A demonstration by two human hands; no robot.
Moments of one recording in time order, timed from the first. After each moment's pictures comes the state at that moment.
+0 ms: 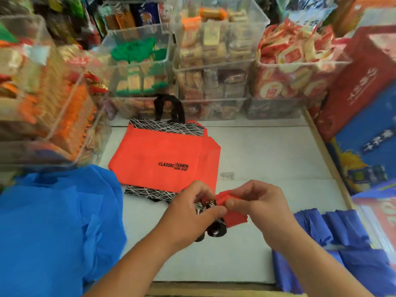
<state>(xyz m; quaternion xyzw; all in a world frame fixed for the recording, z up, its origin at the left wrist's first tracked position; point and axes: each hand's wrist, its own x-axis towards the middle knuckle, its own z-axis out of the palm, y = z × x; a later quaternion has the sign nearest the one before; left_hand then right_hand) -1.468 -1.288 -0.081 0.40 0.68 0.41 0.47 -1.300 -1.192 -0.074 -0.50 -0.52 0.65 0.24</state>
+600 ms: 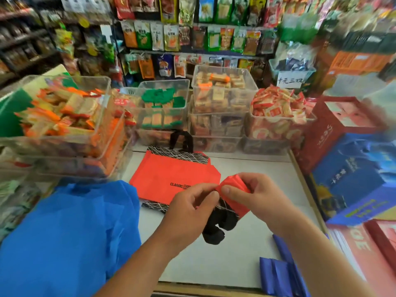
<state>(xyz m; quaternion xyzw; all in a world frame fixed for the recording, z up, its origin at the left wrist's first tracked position) -1.452 -1.349 0.072 0.40 0.63 0.53 0.40 -1.305 -1.229 0.084 -0.38 -0.70 0.57 0.19</state>
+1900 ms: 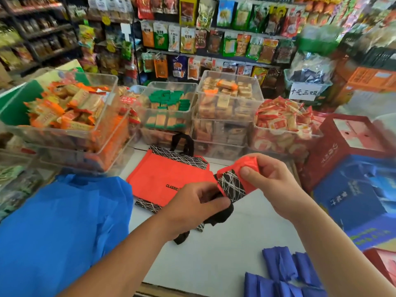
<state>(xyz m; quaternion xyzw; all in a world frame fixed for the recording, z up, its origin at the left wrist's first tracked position) -1.443 -1.298 0.075 0.43 0.57 0.50 0.49 -1.283 -1.145 0.105 -0.25 -0.68 0.63 0.27</state>
